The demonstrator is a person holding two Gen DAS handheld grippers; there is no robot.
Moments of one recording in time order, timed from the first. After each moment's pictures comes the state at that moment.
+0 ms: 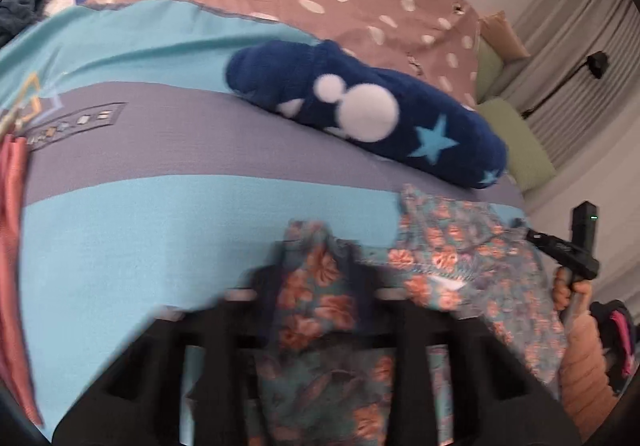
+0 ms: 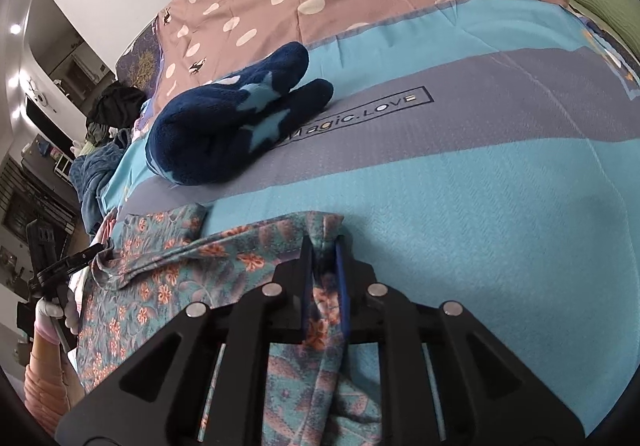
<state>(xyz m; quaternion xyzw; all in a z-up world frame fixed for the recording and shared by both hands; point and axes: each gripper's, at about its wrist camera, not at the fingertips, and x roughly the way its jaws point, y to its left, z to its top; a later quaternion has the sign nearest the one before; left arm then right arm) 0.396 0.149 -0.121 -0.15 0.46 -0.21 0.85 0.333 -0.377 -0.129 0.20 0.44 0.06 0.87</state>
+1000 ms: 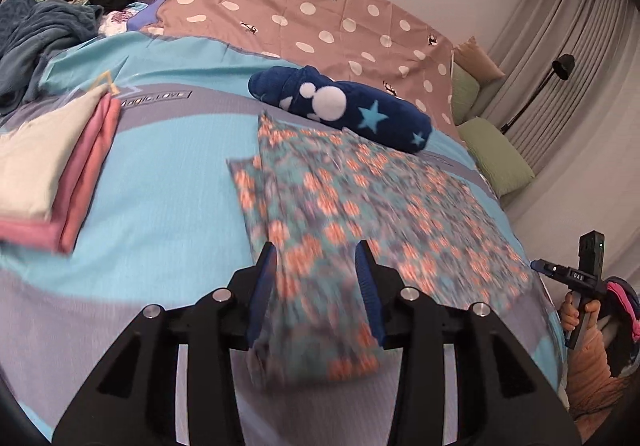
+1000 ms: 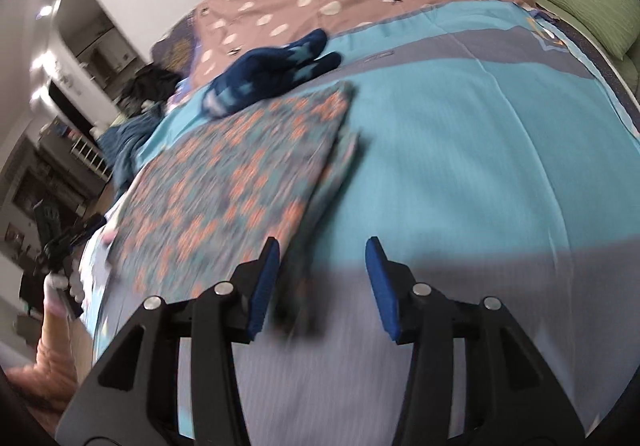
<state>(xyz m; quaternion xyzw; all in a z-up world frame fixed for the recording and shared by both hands) 0.173 0.183 -0.076 -0.16 0.38 -0.18 0.89 0.093 -0.383 -0.088 0.18 0.43 0.11 0.88</state>
